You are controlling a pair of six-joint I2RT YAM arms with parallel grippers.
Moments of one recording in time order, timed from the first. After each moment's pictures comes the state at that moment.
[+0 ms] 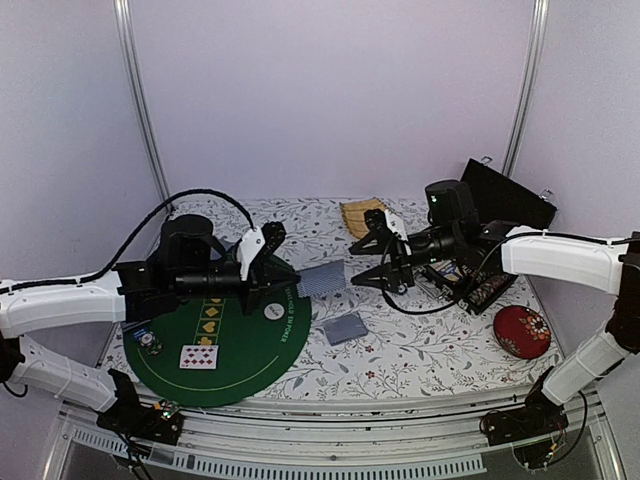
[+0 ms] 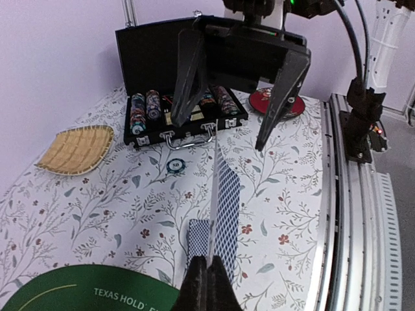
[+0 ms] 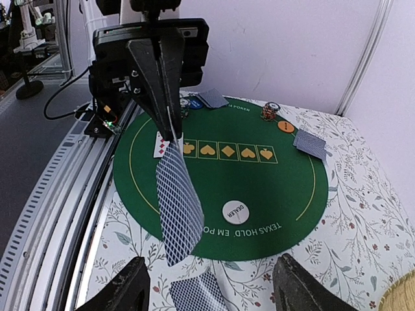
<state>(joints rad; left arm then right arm) -0.89 1.19 0.77 0.09 0.28 0.14 0.69 1.49 1.05 -0.03 -0.80 -0.50</state>
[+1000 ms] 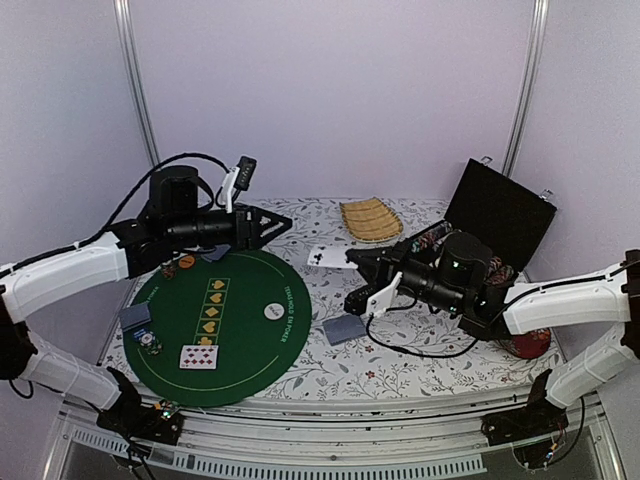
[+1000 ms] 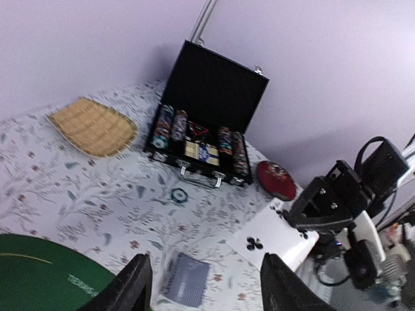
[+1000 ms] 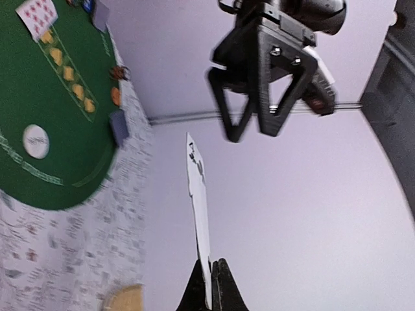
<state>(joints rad) -0.66 1.25 0.98 0.02 0.37 -0.31 0.96 1.37 0.69 0.64 -0.10 -1.37</state>
